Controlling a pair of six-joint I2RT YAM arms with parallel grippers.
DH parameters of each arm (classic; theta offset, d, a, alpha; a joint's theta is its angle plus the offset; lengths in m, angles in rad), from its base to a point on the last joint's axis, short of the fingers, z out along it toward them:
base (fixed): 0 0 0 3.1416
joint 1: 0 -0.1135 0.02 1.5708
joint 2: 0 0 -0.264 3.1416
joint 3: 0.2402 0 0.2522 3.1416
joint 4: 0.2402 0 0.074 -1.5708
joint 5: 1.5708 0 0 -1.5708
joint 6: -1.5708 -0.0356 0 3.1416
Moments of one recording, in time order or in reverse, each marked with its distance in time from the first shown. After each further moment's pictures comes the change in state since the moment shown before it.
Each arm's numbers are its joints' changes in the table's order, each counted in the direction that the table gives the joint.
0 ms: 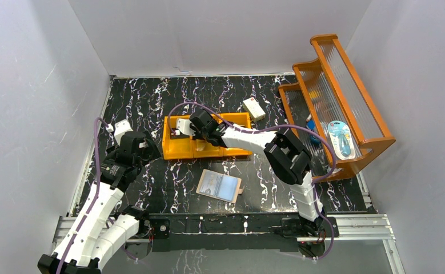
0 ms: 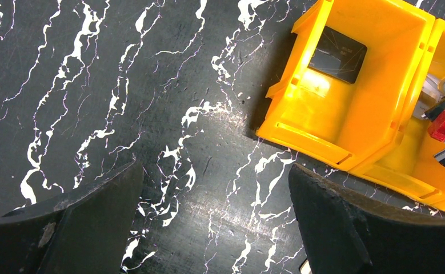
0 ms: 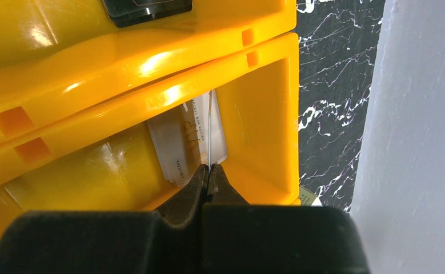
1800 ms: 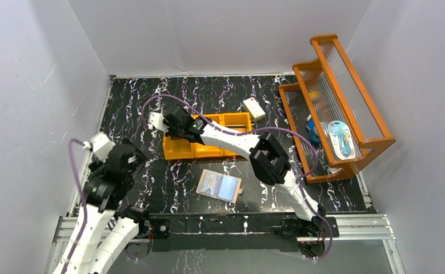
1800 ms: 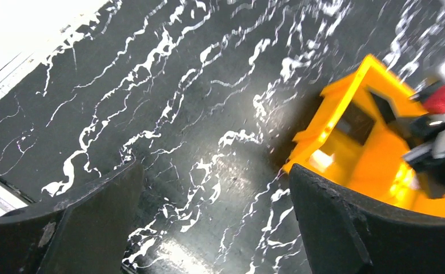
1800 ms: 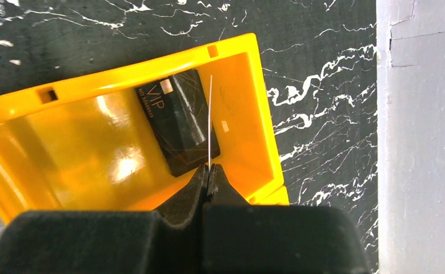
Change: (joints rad) left arm 0.000 -0.143 0.006 0.113 -0.191 0.128; right arm -0.103 0.203 0.471 0.188 -0.095 -0.173
